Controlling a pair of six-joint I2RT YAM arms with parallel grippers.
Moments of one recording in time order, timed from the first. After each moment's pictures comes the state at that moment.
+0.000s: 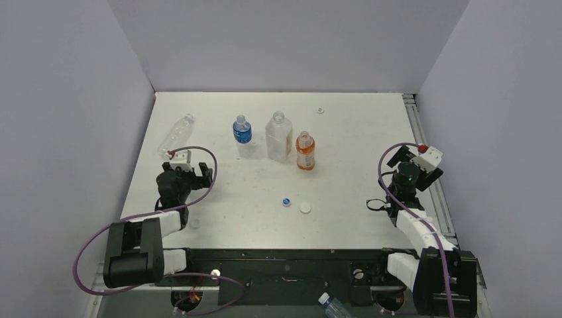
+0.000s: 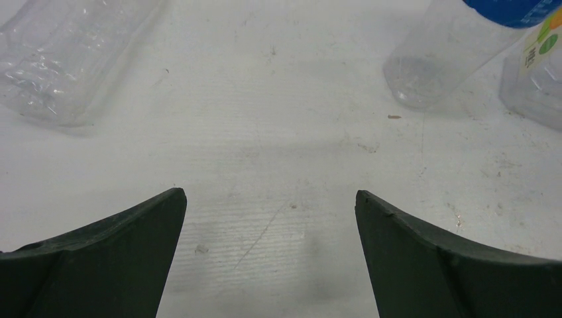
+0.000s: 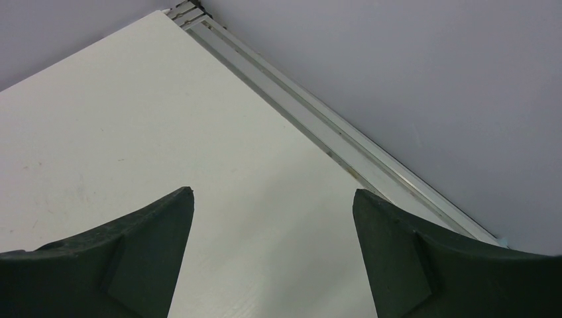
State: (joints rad) left arm 0.10 1.26 0.23 0.72 0.21 -0.07; right arm -0.07 1.04 0.35 0.48 0.62 0.22
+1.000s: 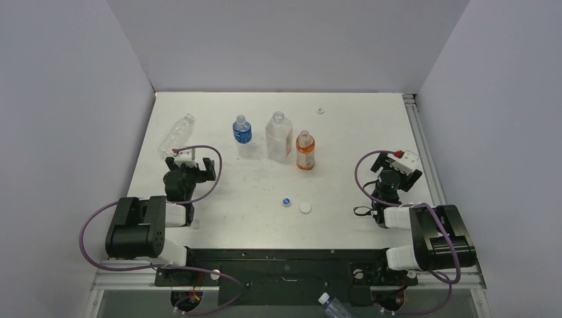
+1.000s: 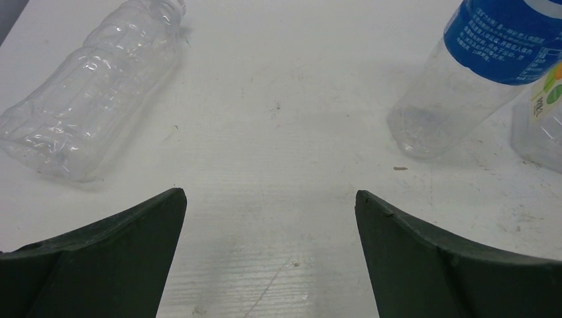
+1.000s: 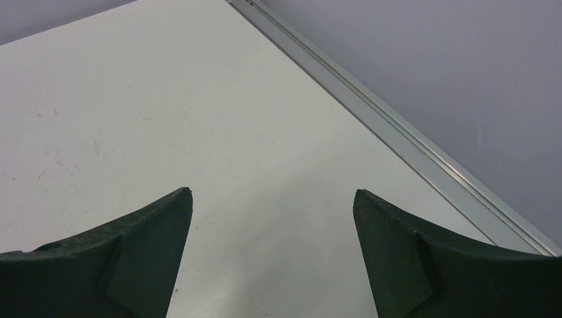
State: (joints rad) left arm 0.03 1.48 0.23 1.12 0.11 -0.07; right arm 0.08 1.38 0.22 1.00 0.66 0.13
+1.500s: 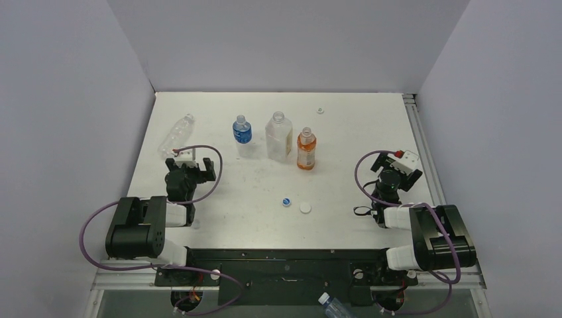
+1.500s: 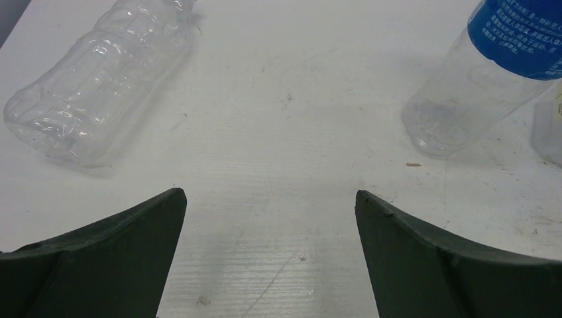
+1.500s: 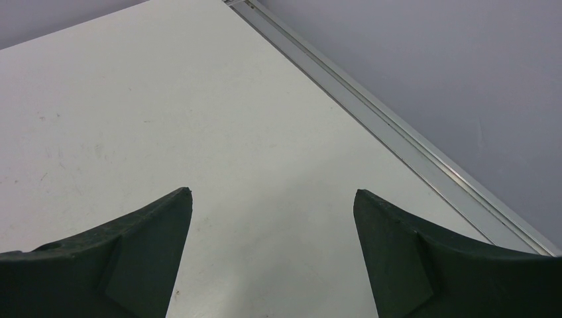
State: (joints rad) left arm 0.01 1.48 0.23 1.08 0.04 -0.07; right arm 0.08 1.38 0.22 1.01 0.66 0.12
